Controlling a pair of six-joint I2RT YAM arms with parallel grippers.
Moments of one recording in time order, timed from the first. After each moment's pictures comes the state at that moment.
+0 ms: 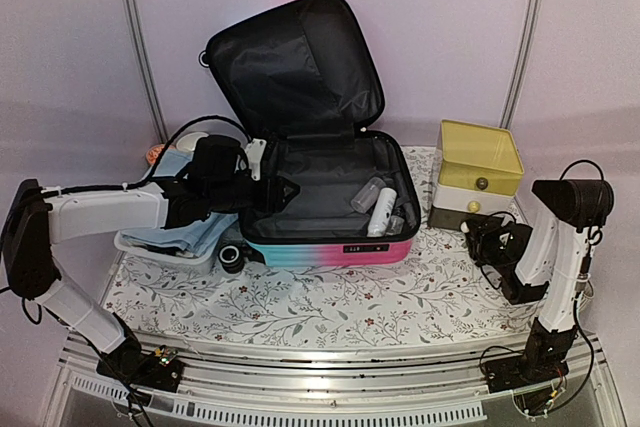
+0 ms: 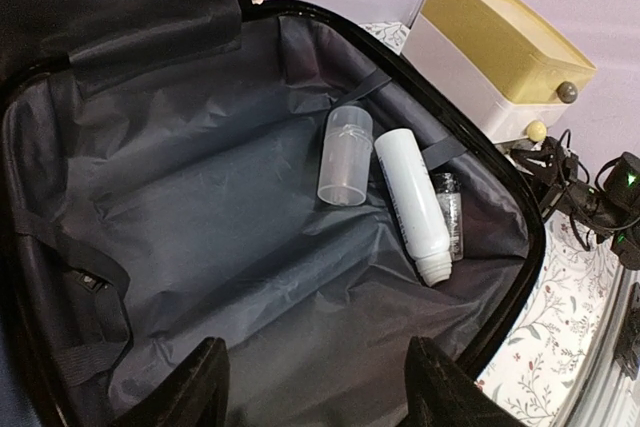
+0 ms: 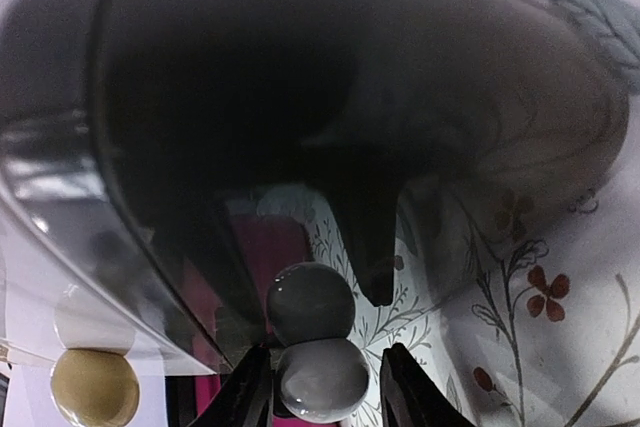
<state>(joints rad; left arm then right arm) -0.69 1.50 0.99 0.07 0.07 -0.26 0.03 2.06 0.26 1.57 -0.23 1.43</state>
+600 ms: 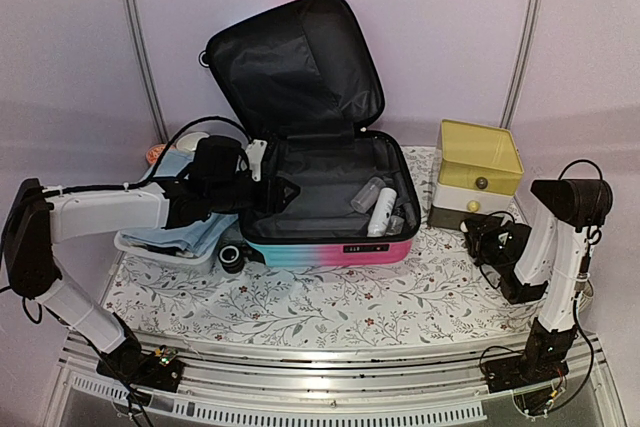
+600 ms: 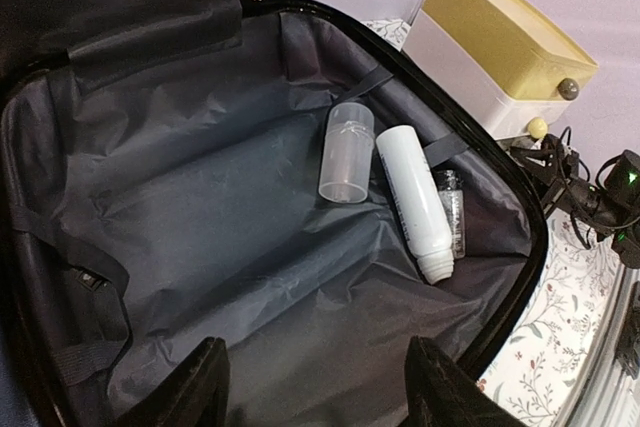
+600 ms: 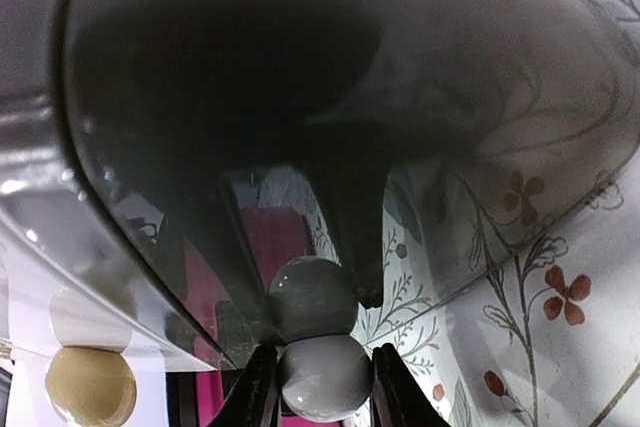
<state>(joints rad) -0.70 1.51 0.99 0.07 0.07 -0.26 0.04 2.07 0.27 1.57 -0.24 1.45</state>
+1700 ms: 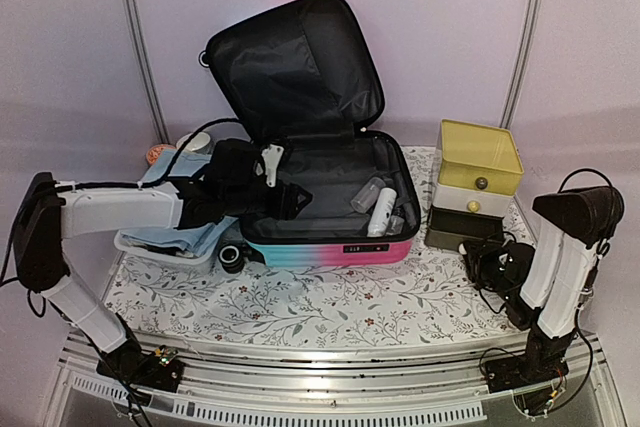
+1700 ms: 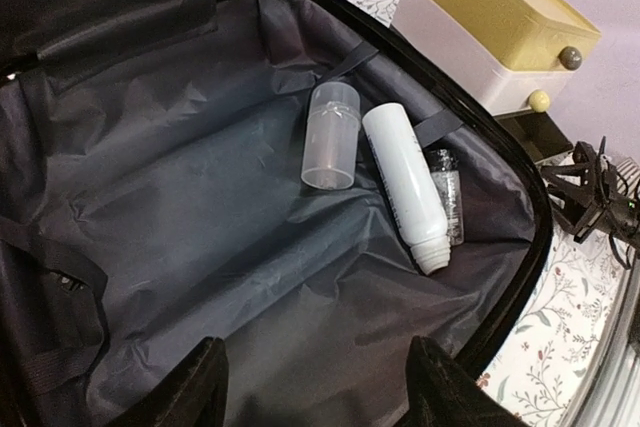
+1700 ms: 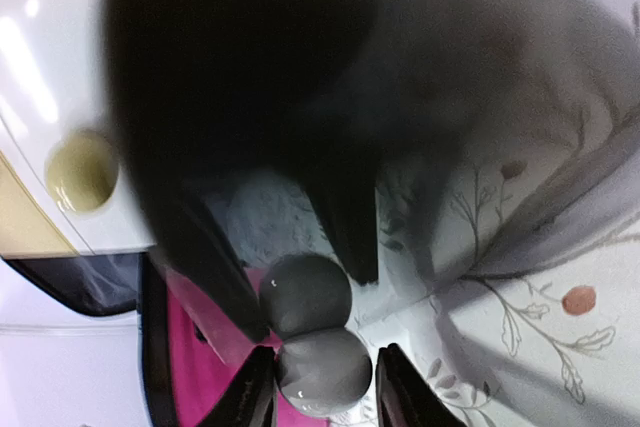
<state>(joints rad) -0.75 1.56 1.03 0.04 0.01 -0.23 0.22 1.90 0.02 1.57 -0.09 1.46</state>
